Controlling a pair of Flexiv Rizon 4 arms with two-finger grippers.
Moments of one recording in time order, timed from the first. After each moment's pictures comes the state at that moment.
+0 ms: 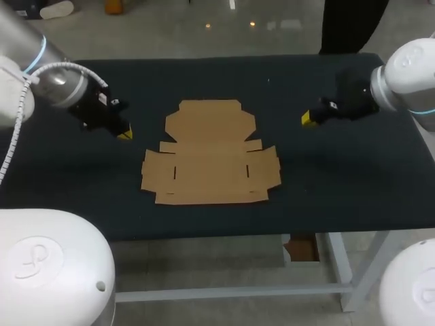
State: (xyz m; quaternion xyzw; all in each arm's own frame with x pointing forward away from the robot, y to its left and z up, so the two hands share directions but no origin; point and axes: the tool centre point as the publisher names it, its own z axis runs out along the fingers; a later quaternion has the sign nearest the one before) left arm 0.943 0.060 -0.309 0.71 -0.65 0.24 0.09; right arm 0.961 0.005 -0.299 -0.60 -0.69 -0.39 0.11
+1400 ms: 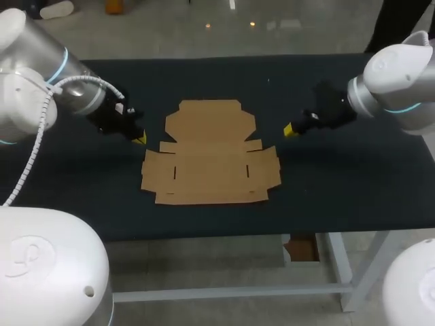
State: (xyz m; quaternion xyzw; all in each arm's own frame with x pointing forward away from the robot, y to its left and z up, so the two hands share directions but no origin) left arm 0.966 0.035 -0.349 0.66 -0.70 0.25 0.08; right arm 0.979 0.039 -0.356 -0.57 -0.72 -0.37 0.16
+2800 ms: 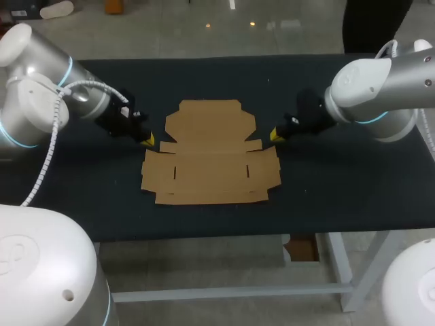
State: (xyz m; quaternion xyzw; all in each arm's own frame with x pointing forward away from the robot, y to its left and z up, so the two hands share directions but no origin) left arm 1.000 0.023 -0.391 0.64 -0.71 0.27 0.12; right arm 1.006 0.069 -0.400 -0.62 -0.69 -0.35 0.16
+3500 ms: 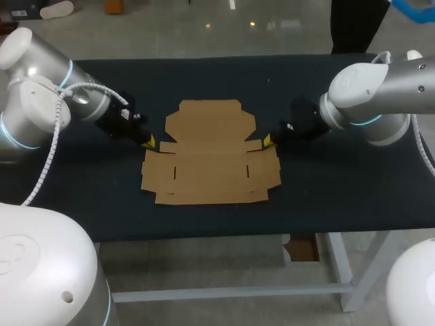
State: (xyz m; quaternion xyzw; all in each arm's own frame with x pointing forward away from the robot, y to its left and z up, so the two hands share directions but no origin) left arm 1.002 0.023 -0.400 0.64 -0.70 0.27 0.13; right arm 1.007 0.085 -0.423 -0.61 -0.69 -0.35 0.19
